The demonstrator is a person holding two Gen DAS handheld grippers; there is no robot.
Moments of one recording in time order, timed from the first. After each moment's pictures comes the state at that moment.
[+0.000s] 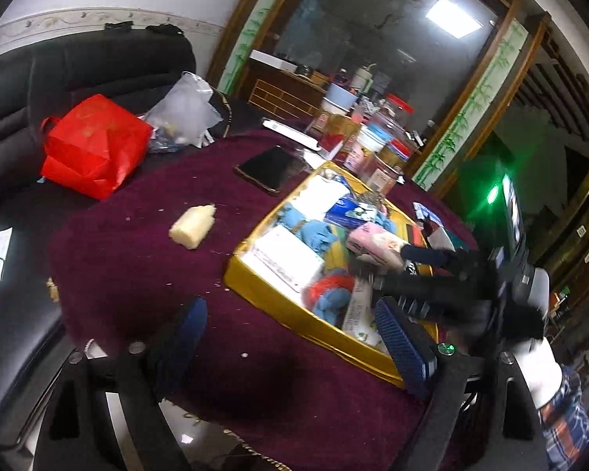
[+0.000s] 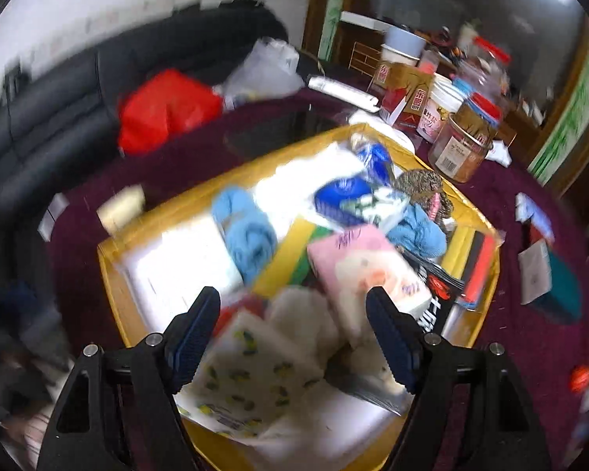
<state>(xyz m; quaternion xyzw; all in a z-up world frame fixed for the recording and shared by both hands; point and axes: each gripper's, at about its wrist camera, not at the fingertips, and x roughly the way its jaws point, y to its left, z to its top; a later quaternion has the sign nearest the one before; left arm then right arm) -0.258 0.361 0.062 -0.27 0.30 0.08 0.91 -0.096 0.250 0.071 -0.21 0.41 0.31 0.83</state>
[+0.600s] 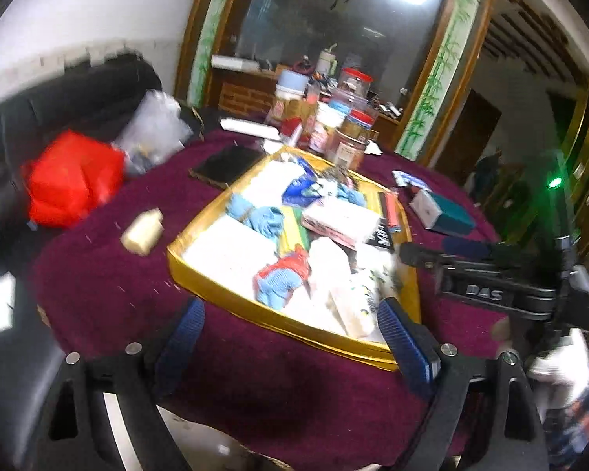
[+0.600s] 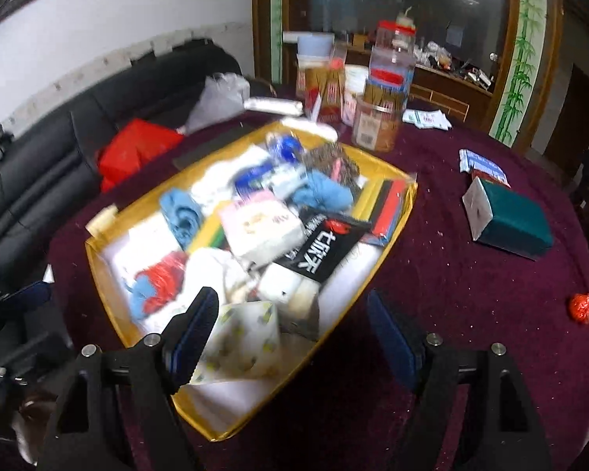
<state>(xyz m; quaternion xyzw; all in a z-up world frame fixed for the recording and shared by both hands) -0.247 0.293 0.077 -0.16 0.31 0.07 0.93 -0.109 0.144 0.081 -0.15 0.39 0.26 0.87</state>
